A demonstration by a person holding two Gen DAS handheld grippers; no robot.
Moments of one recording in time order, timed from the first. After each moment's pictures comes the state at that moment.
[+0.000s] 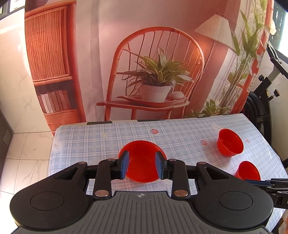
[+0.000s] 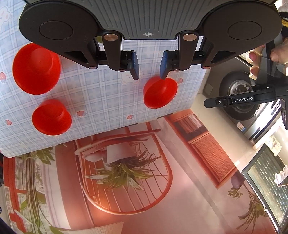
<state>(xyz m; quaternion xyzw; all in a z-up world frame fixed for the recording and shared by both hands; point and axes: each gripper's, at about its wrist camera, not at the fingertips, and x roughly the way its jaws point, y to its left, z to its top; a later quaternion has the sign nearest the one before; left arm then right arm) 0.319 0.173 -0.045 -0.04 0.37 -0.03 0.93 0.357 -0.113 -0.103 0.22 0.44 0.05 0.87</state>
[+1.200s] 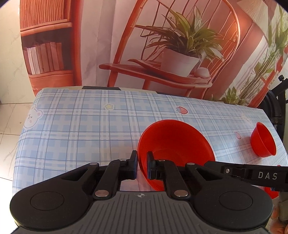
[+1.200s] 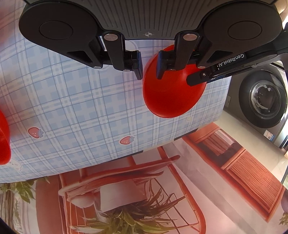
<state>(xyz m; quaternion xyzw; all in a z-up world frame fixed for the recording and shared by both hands) 0.407 0.220 -0.166 -0.10 0.43 -0.03 0.90 0.506 -0.071 -0.244 0.23 0.52 0.01 0.82</state>
